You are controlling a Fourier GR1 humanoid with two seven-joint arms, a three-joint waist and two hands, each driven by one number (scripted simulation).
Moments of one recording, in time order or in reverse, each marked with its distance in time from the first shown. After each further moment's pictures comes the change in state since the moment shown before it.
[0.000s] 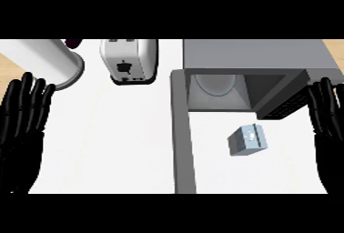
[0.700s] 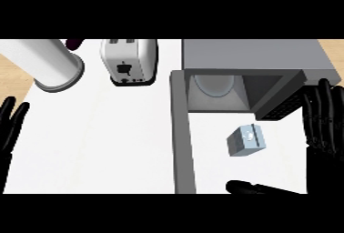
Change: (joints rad) left arm 0.122 0.044 0.161 -0.090 0.343 -0.137 0.122; right arm -0.009 0.098 0.196 -0.158 0.277 -0.201 0.277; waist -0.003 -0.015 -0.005
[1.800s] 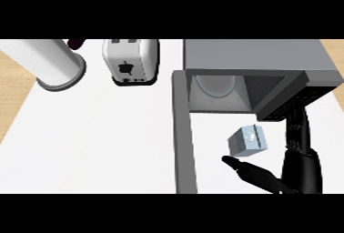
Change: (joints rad) left arm 0.328 0.013 0.271 -0.140 0.261 -0.222 0.034; right arm 0.142 0.009 -0.019 0.315 0.038 -0.217 -0.195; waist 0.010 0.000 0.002
